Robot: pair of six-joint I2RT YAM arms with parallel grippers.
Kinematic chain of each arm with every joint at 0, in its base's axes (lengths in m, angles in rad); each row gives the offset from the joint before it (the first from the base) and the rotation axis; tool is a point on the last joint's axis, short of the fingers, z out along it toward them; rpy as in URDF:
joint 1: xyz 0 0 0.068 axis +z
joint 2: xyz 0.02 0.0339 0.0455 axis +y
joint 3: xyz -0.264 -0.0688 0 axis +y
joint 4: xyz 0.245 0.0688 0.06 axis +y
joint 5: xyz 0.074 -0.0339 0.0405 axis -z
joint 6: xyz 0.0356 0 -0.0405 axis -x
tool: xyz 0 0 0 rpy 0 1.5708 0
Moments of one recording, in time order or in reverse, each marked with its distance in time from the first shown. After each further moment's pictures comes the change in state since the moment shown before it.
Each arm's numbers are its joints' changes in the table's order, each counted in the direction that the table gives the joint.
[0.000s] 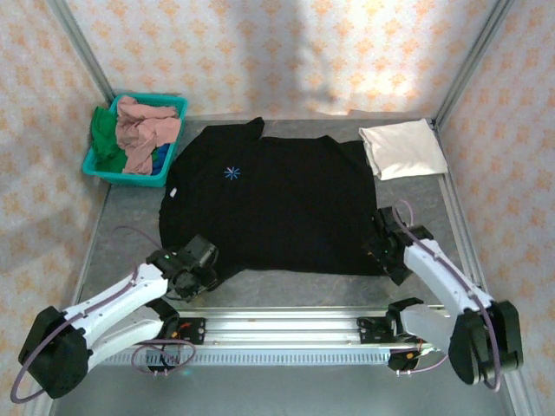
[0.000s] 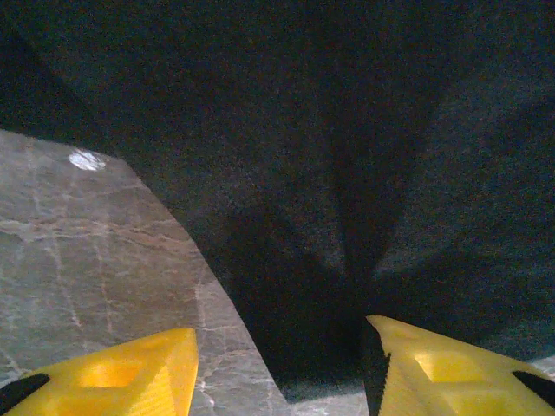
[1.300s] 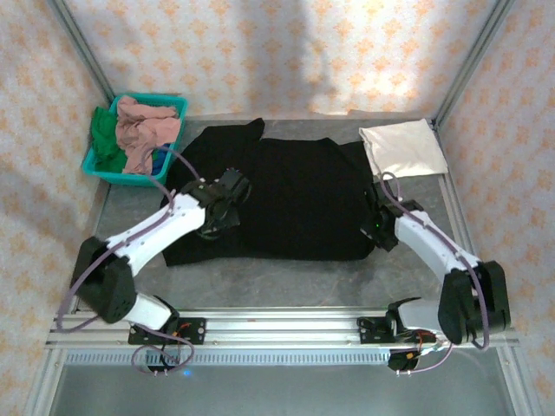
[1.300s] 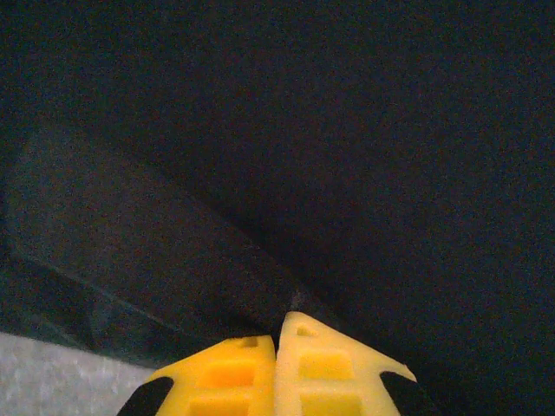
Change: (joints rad) left arm 0.052 0.589 -0.755 0.117 -0.286 -0.405; right arm -0.001 0.296 -0.237 -0.102 -0.006 0.162
